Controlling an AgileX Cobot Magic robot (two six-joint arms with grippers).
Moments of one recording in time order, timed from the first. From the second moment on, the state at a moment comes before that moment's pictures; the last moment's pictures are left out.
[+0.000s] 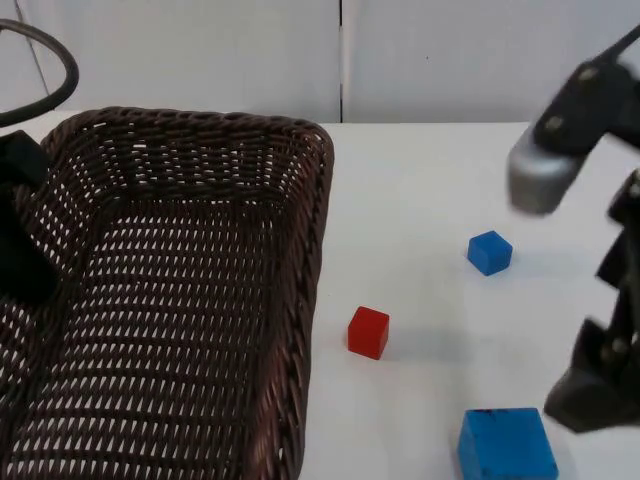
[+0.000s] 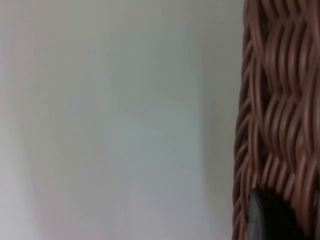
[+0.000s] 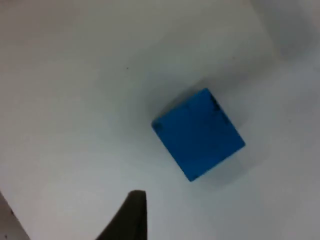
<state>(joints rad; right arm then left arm) 0.74 1.45 -0.85 0.01 0.75 -0.33 0.04 1.43 -0.78 -0.60 0.92 0.44</state>
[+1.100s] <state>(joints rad) 0.76 1.84 -0.85 0.01 0.51 -0.49 0.04 1.43 -0.78 -0.60 0.92 0.44</state>
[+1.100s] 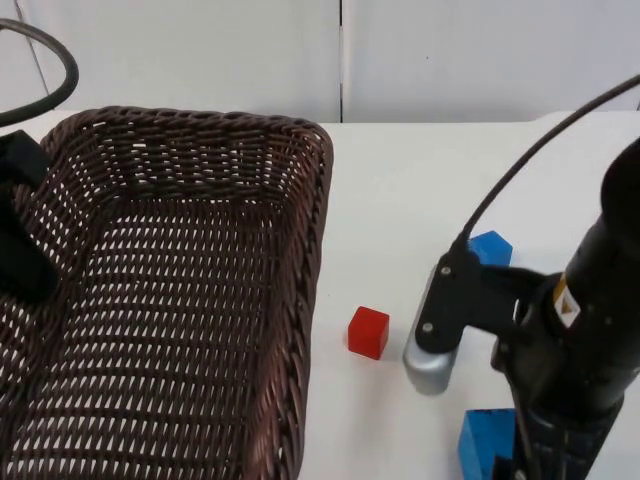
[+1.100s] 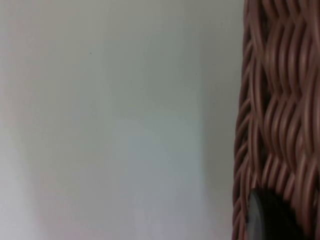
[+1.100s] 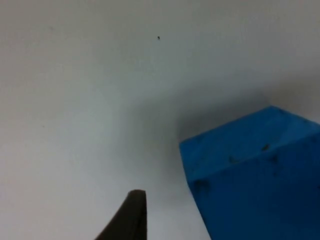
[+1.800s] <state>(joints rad) 0.76 1.89 -0.85 0.00 0.48 -0.49 0.04 1.43 -0.78 -0.60 0.92 0.44</state>
